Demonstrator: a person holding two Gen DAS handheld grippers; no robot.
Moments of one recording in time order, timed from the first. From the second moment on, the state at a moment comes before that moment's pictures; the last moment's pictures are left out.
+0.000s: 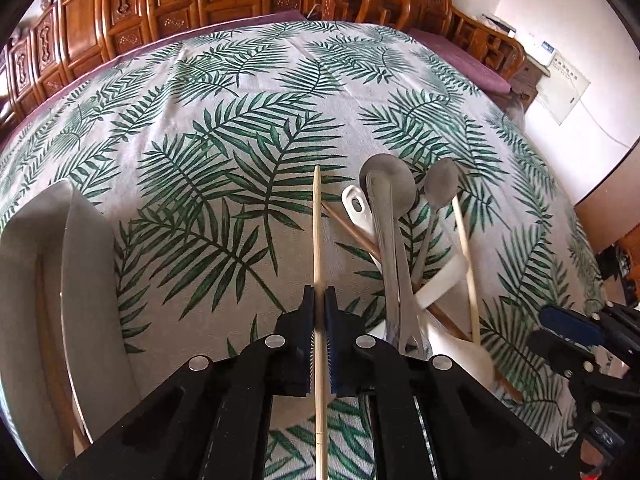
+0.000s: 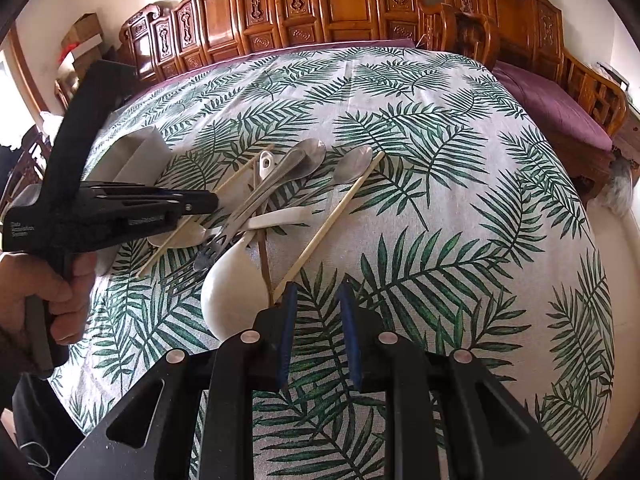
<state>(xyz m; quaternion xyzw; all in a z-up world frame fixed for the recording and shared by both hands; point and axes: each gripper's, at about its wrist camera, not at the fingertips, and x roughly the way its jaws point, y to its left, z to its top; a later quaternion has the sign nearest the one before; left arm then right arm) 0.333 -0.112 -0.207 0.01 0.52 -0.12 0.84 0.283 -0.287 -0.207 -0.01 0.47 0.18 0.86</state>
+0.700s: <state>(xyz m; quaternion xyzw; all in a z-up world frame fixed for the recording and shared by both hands) 0.263 -0.093 -0.139 0.02 0.44 -0.15 0.88 0.318 -0.270 -0.220 -0.01 0.49 0.17 0.86</state>
